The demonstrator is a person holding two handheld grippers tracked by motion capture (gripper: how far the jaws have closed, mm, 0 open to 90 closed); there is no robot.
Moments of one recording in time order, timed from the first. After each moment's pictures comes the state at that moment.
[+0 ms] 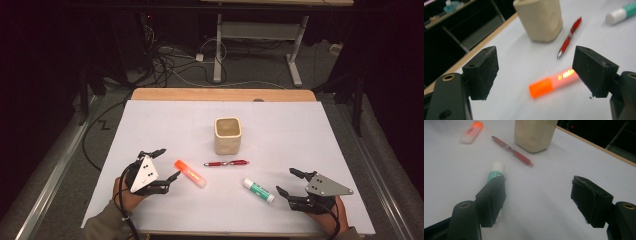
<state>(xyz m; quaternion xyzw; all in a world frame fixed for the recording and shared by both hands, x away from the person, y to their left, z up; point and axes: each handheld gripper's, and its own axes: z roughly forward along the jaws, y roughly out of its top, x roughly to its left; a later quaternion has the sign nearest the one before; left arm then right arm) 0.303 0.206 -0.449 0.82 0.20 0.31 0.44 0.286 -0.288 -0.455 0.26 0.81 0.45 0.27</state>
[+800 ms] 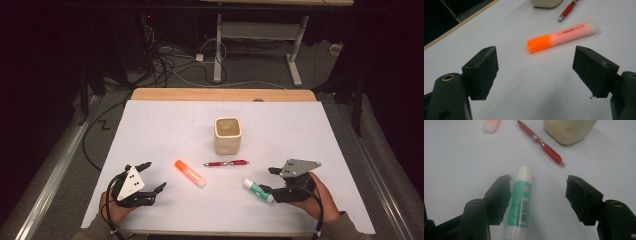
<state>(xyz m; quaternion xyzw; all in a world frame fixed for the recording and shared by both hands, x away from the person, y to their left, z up) 0.288 0.232 -0.470 0.83 0.25 0.28 0.41 0.318 -0.230 -0.425 0.23 0.89 0.35 0.15</state>
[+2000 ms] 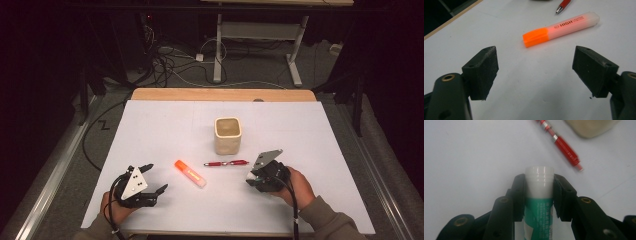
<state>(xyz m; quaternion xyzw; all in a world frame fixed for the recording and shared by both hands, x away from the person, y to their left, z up) 0.290 0.228 -0.475 0.84 0.25 0.27 0.39 0.346 -0.187 -0.432 0.23 0.93 0.28 0.13</state>
